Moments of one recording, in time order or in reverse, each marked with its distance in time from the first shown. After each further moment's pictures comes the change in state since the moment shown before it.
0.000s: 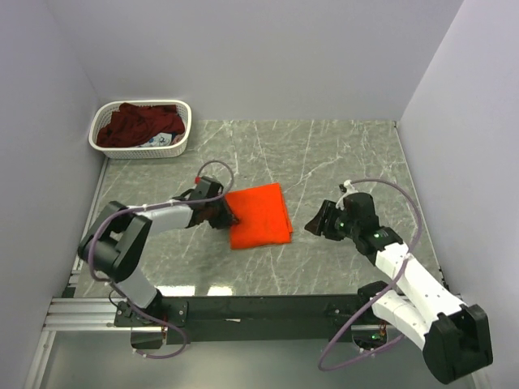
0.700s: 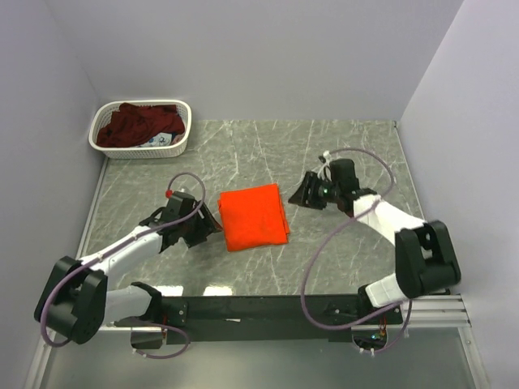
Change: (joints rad) left arm 0.071 -0.441 -0.232 -0.174 -0.053 0.003; right arm -0.044 0.578 0.319 0.254 -0.206 -0.025
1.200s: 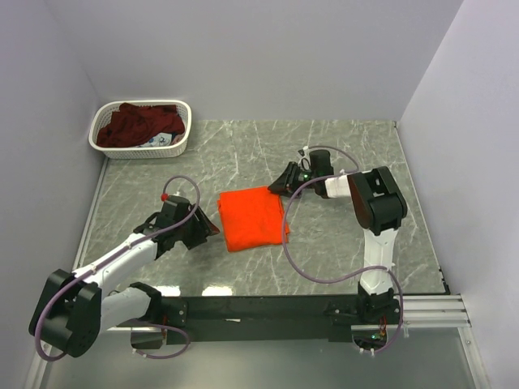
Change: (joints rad) left arm 0.020 -0.072 -0.046 0.016 0.023 -0.021; right arm -0.005 0.605 0.272 0.404 -0.269 0.277
